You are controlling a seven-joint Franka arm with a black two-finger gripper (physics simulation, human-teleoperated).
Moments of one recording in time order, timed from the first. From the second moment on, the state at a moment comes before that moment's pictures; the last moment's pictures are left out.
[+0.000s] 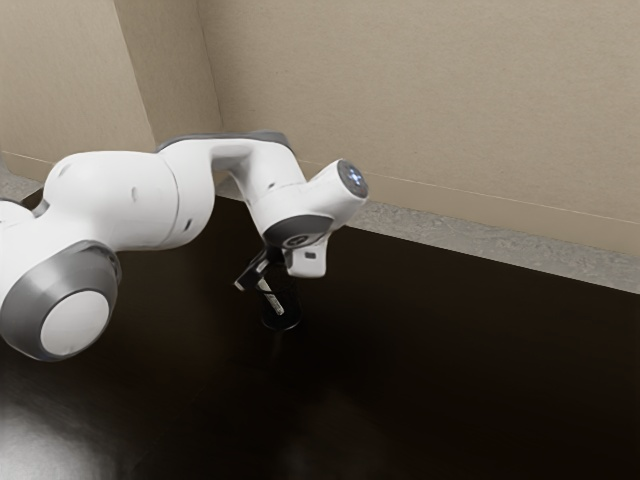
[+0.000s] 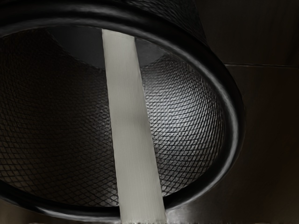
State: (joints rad) arm -0.42 0.61 0.25 -1.55 0.60 1.84 1.05
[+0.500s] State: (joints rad) arm -0.41 0.61 0.30 -1.52 0.43 1.84 1.02
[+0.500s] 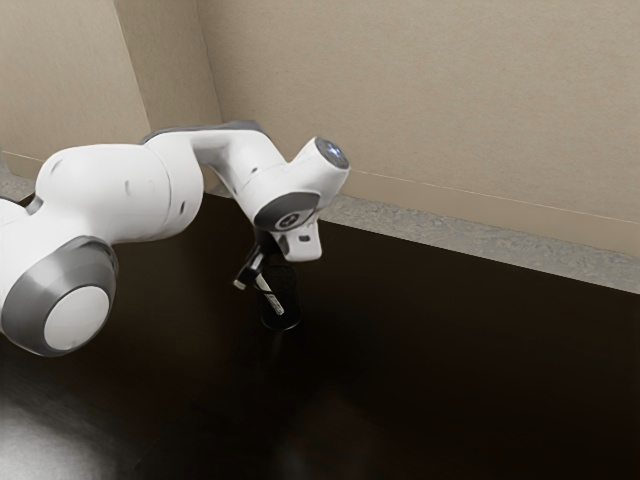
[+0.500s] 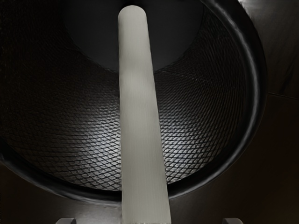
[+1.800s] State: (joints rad) arm -0.38 0.47 0.38 -1.43 0.36 1.76 0.99
